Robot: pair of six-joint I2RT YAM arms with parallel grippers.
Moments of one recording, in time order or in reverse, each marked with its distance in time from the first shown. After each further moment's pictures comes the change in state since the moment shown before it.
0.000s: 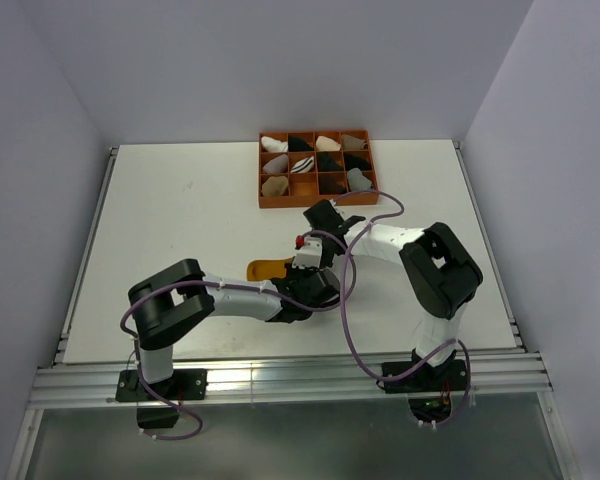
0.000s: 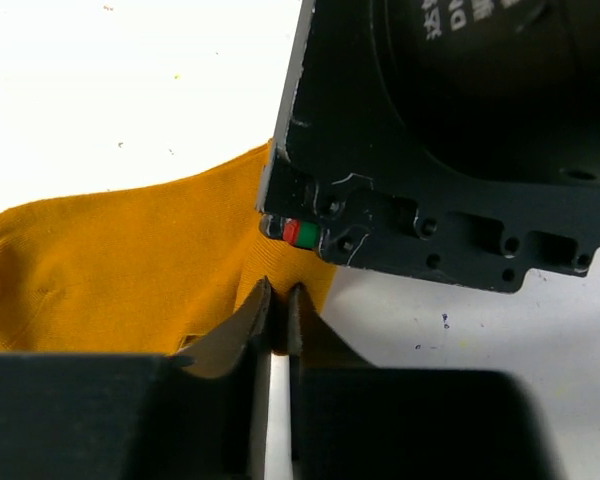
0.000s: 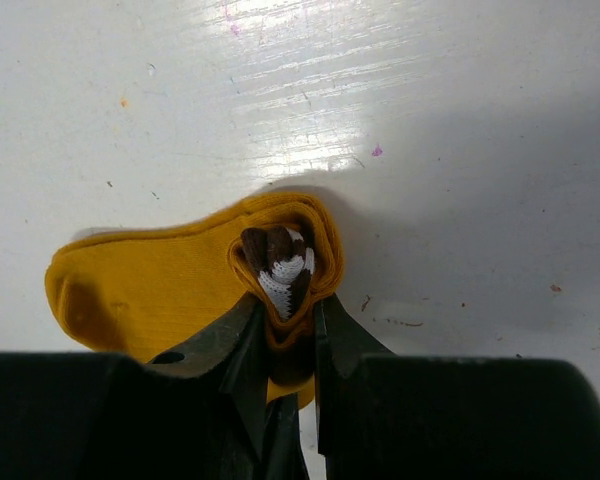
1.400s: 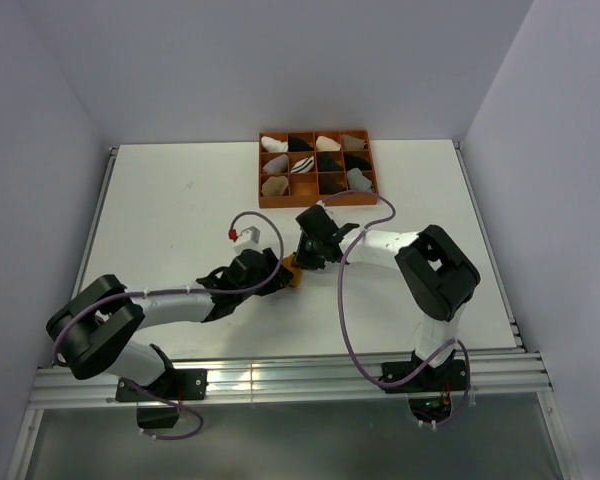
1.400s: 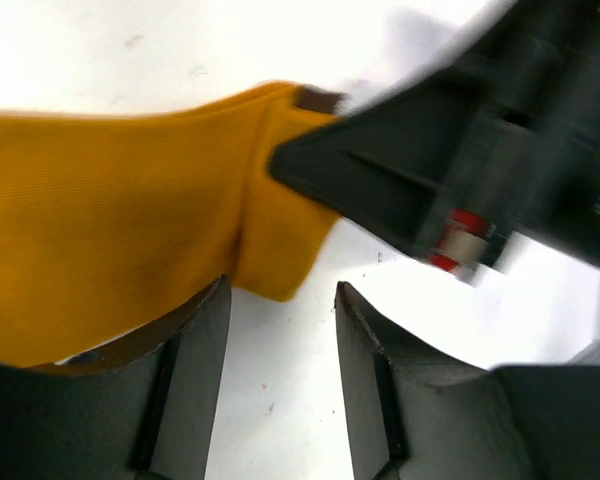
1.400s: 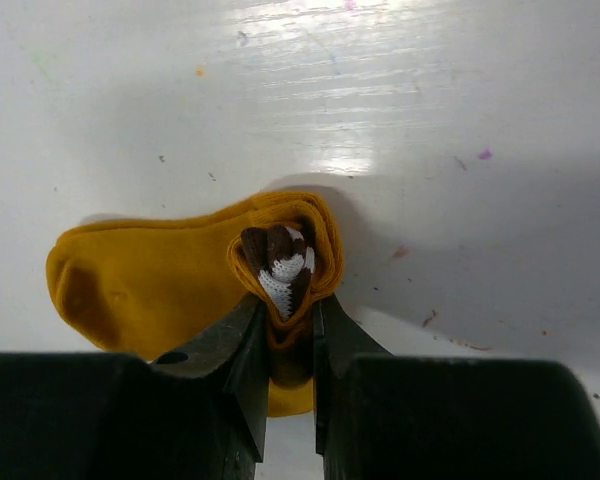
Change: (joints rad) left arm 0.352 -0.406 -0.484 0.378 0.692 -0.293; right arm 0.048 0.001 -0.039 0.137 0.009 -0.051
